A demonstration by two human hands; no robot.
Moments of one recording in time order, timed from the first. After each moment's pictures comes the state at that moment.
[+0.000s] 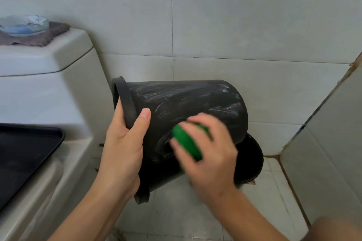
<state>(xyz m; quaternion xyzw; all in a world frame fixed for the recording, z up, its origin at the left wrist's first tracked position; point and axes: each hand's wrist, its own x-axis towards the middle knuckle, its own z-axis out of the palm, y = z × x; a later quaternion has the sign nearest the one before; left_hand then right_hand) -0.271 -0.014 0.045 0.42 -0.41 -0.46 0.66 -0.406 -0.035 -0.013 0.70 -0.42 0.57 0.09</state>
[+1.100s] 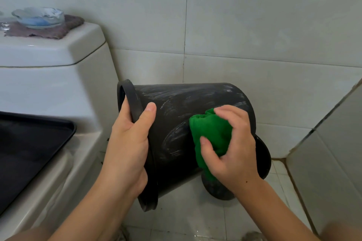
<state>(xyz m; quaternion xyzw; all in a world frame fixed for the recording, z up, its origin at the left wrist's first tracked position) -0.263 -0.010 0.053 0.43 -0.35 -0.50 0.67 -0.427 -0.048 -0.009 0.74 -0.37 0.56 0.00</state>
